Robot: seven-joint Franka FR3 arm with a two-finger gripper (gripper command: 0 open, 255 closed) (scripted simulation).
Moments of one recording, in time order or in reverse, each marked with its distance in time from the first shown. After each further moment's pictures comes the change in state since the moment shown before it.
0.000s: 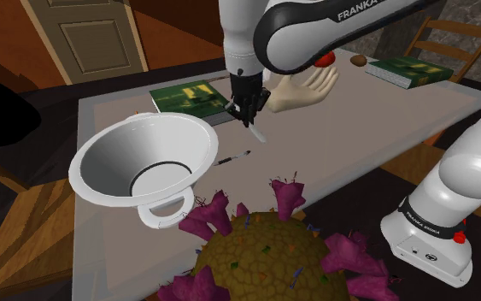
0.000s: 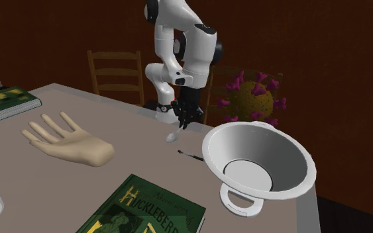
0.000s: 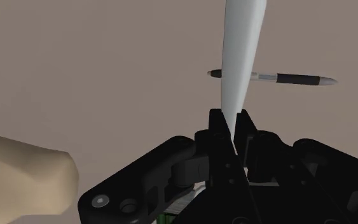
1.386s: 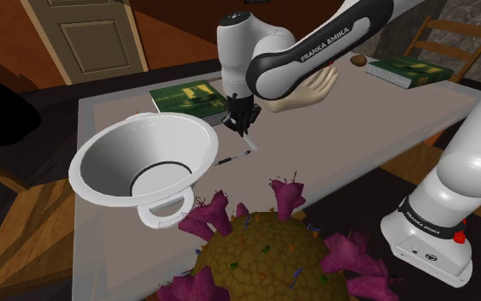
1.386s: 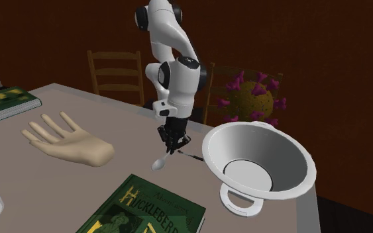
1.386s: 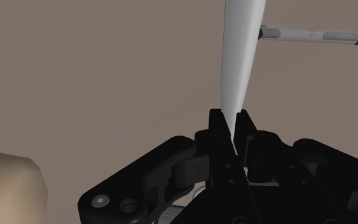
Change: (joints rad) arm -0.039 0.230 -0.045 0.002 -0.185 0.178 0.048
